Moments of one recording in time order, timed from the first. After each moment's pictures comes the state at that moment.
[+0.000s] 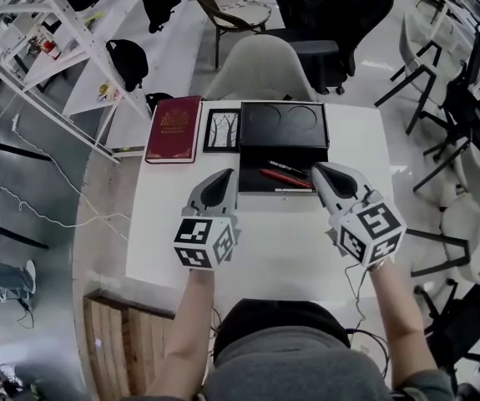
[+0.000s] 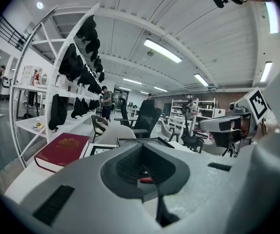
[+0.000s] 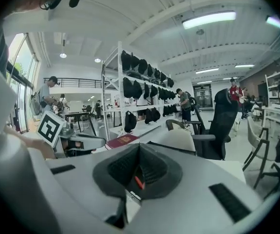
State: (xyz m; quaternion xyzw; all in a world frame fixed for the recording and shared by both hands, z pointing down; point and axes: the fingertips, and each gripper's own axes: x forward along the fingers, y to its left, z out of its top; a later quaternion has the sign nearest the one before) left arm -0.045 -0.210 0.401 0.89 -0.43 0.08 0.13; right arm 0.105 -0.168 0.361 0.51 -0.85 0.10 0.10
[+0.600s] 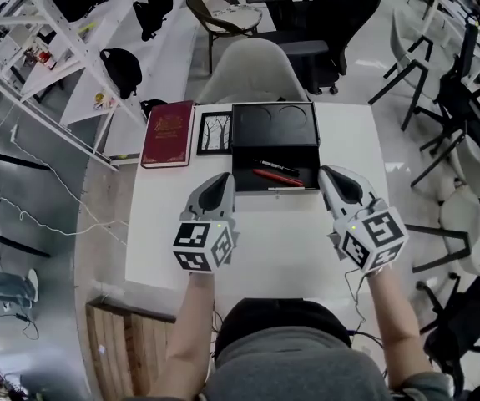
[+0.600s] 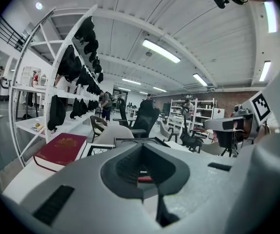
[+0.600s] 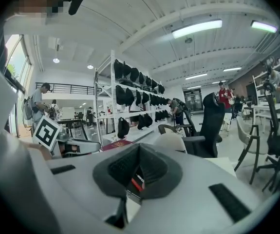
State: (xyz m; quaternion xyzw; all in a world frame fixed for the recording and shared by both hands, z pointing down) left arm -0.036 -0.198 0.399 0.89 -0.43 0.08 0.13; right arm 0.135 -0.145 0.355 0.56 -0.82 0.10 0.06
